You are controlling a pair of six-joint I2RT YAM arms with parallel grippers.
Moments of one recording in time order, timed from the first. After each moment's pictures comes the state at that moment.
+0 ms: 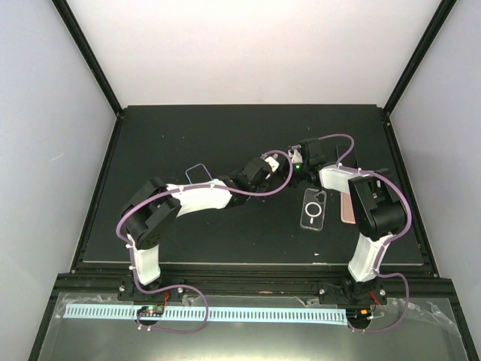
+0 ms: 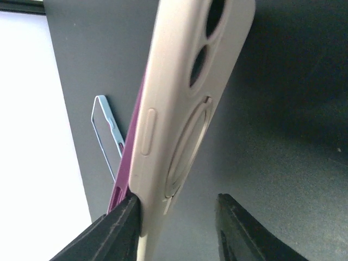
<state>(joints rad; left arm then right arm) -0.87 1.87 1.17 -0.05 -0.37 0.04 0.33 1.84 1.01 0.00 -0.64 0.89</state>
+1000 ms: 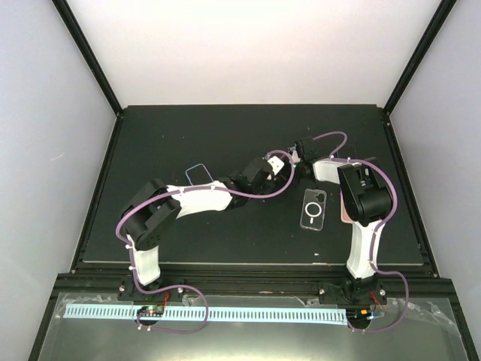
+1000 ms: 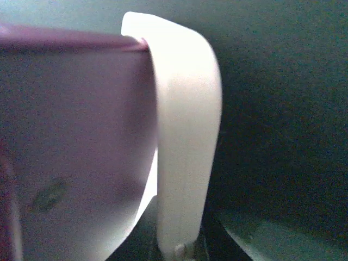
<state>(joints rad) -0.87 1.87 1.16 0.05 -0.27 0.02 0.32 2.02 1.15 -0.11 -0.54 0.80</state>
